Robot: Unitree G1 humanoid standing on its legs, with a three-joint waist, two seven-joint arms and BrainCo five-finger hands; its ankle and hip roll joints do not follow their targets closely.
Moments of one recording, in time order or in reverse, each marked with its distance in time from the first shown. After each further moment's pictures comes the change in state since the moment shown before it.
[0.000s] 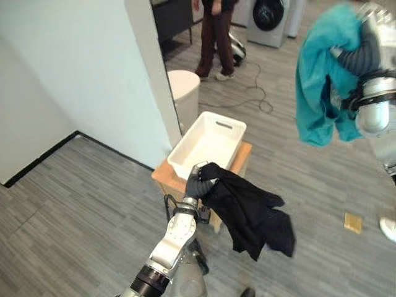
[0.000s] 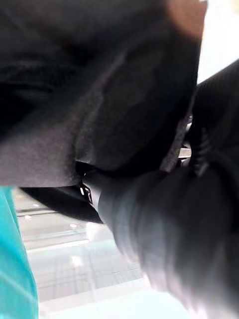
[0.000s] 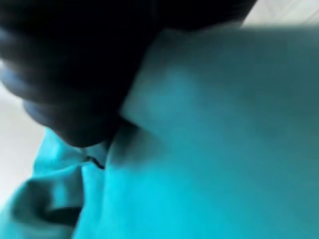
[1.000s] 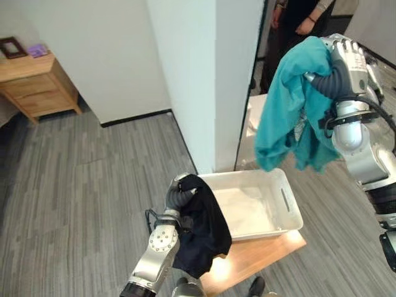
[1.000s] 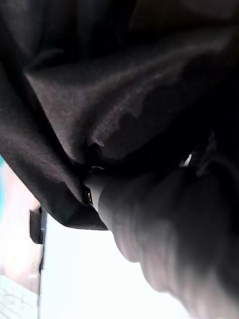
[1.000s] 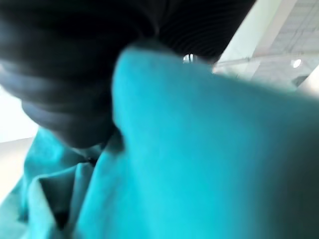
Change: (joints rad) left arm 0.141 0.028 0.127 -0.039 -0.107 0.007 -0.038; right arm 0.204 0.161 -0.199 -0.301 -0.131 0.064 0.082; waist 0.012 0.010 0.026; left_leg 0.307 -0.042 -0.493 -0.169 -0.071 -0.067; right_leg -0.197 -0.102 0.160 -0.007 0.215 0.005
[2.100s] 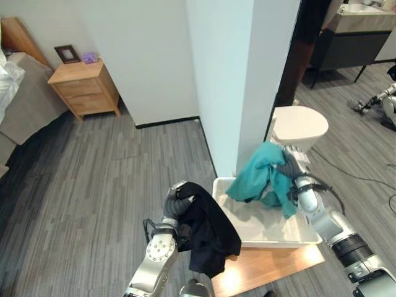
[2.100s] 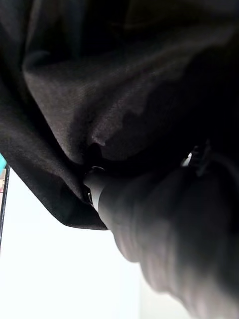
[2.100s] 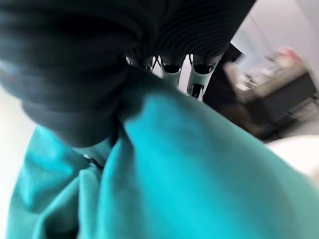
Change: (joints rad) left arm 0.068 -0.003 -0.003 -0.029 -0.007 0.001 -0.006; right arm 0.424 0.282 0.086 0.272 -0.080 0.022 0.089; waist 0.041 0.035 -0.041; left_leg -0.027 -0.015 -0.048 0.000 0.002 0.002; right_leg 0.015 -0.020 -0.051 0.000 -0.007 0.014
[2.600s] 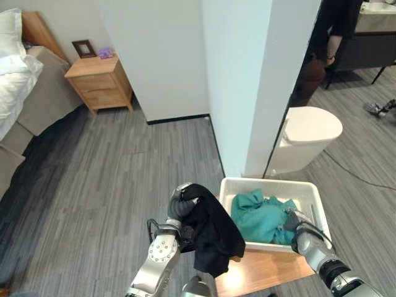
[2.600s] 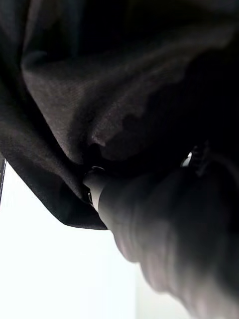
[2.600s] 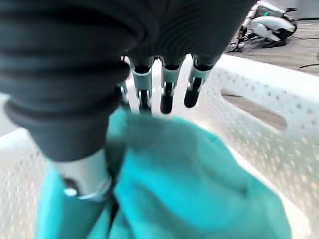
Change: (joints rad) left arm -0.001 0.005 -0.013 0.001 0.002 0.010 -0.021; right arm 0.046 0.085 0.031 0.451 0.047 0.053 0.020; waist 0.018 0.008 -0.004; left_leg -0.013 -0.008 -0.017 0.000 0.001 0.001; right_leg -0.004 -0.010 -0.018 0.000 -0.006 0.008
